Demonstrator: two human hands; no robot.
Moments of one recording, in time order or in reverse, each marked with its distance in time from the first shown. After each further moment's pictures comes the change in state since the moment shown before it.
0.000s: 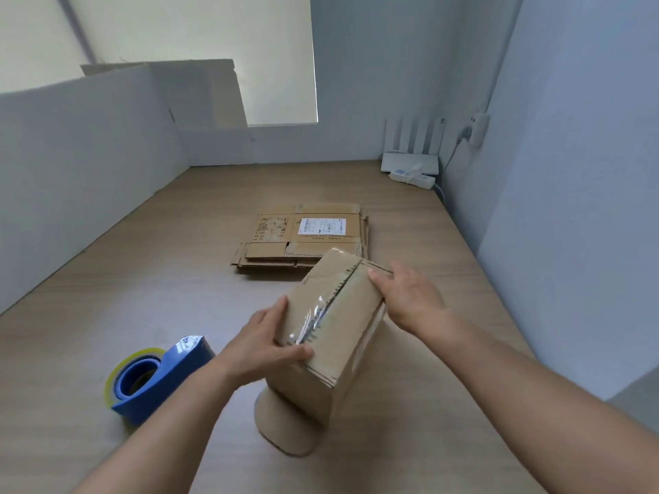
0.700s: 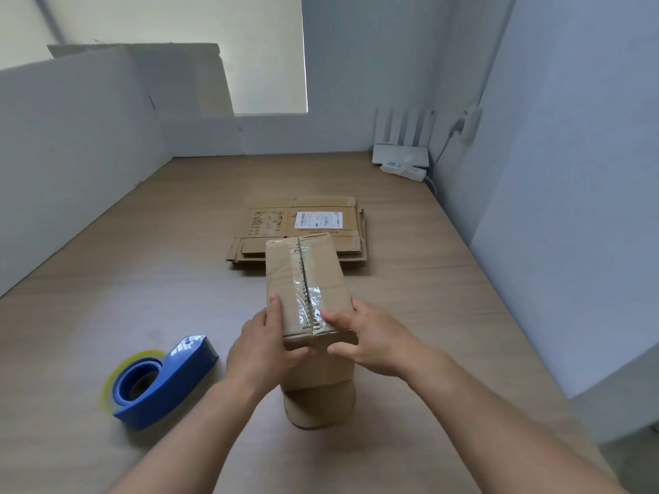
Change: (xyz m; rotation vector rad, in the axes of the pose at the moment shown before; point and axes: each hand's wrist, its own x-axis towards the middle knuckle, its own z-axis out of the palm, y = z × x) left_hand 0.009 -0.025 0.019 0.265 0.285 -0.022; right_hand -0.037 -0.065 0.026 0.430 -0.170 -0.172
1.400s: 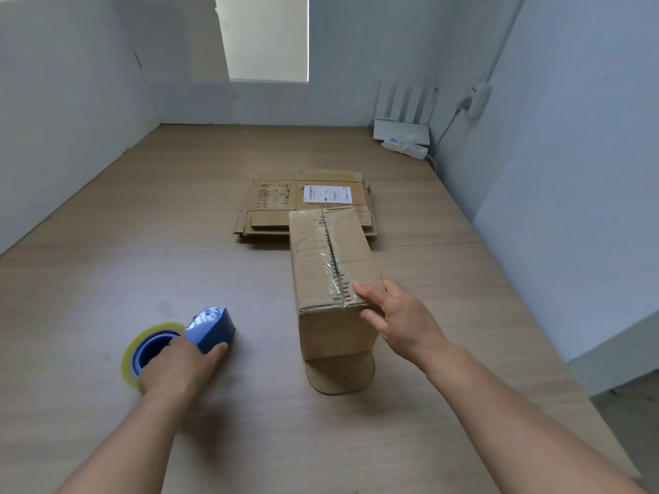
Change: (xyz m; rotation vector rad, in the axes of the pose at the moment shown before) left_hand -0.016 -0.155 -0.001 0.066 -0.027 -0.566; right_hand -0.015 -0.017 0.028 -0.044 0.255 0.097
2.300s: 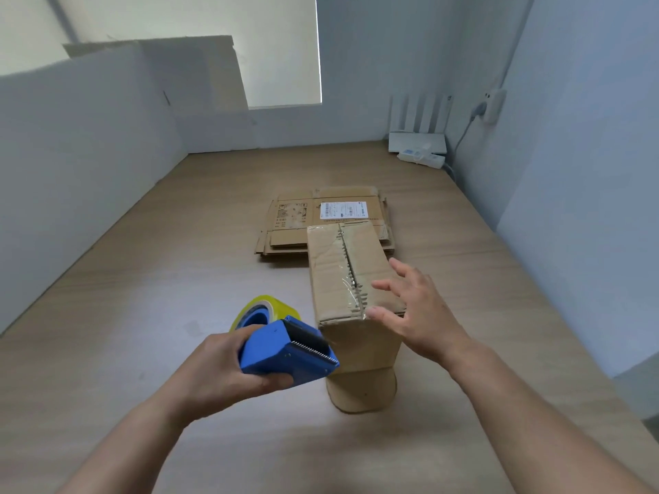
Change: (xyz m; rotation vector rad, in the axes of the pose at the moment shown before) left_hand -0.073 0.029 -0.096 -0.491 -0.343 0.755; right_hand 0.005 -0.023 -0.037 0.161 0.052 0.000
